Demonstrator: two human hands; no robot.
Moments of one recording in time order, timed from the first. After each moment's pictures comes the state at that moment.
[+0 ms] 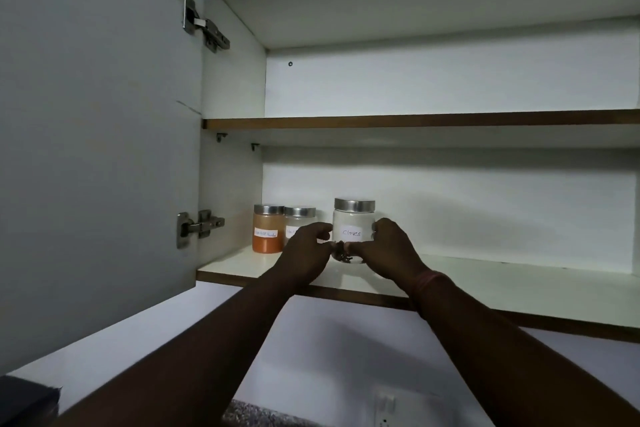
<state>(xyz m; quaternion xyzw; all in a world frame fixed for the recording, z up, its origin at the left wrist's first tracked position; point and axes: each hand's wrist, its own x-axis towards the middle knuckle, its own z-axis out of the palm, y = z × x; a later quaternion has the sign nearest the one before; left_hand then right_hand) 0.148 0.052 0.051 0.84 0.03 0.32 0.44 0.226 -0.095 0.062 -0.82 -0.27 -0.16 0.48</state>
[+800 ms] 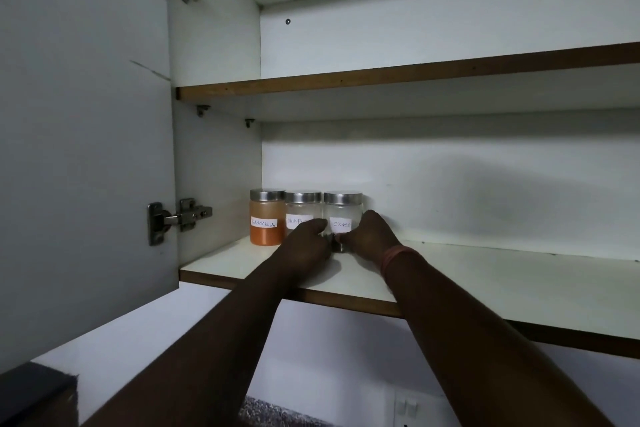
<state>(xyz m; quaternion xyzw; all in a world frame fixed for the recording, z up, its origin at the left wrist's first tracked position) 0.230 0.100 0.035 0.85 0.09 0.23 0.46 0.329 -0.014 0.048 -0.84 -0.26 -0.07 0.47</state>
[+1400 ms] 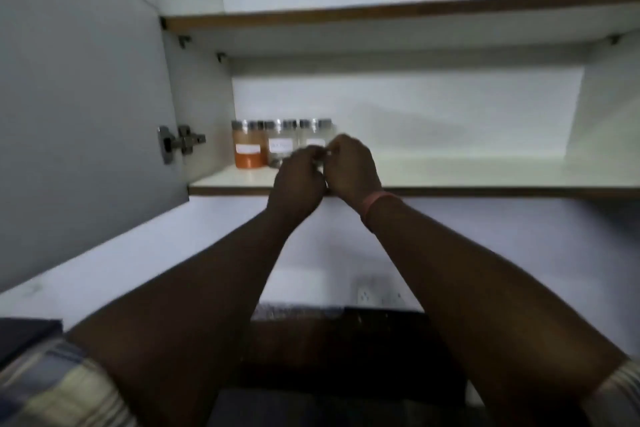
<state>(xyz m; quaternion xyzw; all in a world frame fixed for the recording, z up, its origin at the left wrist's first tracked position) 0.125 0.048 0.017 0.86 -0.04 0.42 0.28 0.174 -0.058 0.036 -0.83 -0.26 -0.31 0.40</state>
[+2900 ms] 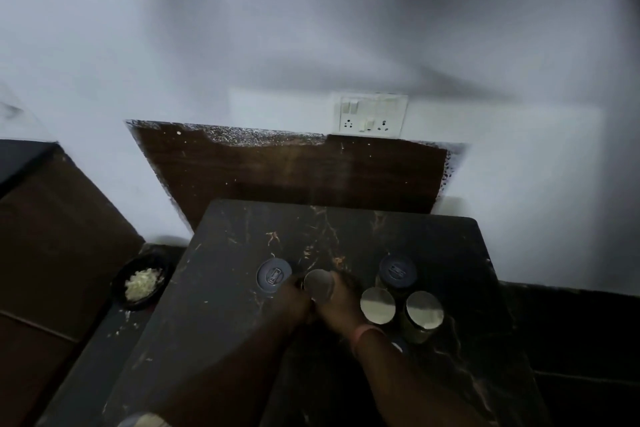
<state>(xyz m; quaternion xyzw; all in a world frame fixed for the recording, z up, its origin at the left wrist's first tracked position) -0.059 -0.065 -0.450 0.79 0.30 -0.06 0.54 -0.007 -0.175 -0.510 -0.85 -0.06 0.22 0.47</state>
